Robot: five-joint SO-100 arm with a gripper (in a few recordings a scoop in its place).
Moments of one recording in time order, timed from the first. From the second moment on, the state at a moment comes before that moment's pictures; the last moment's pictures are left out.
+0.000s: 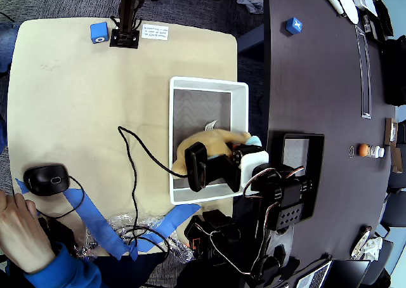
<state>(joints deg) 4.4 102.7 91.0 99.0 6.2</state>
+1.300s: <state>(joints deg) 13.7 137.5 103.2 99.0 6.9</state>
